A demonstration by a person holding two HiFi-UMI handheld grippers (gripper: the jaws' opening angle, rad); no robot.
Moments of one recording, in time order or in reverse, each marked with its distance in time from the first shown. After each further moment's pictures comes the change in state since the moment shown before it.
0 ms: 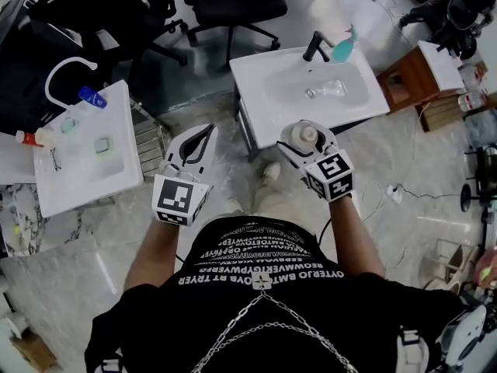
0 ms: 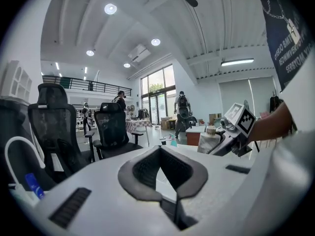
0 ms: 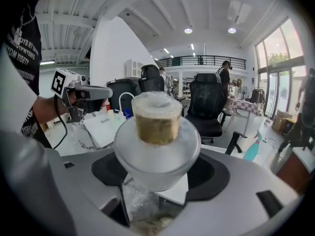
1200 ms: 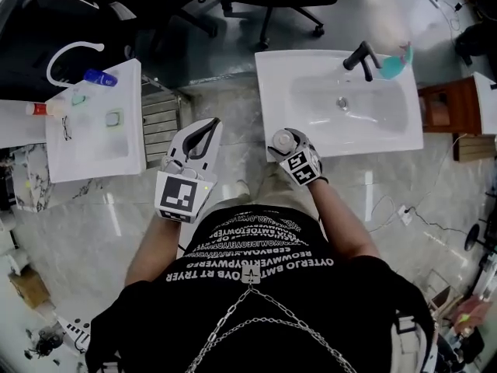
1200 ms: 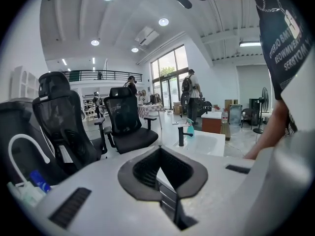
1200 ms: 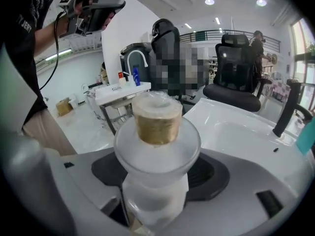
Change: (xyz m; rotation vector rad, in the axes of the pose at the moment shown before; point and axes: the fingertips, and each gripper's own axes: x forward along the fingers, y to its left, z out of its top) left arm 0.128 0.056 -0.042 -0.023 0.200 0.160; right arm 0.229 -0.057 -0.199 -0.132 0.239 0.281
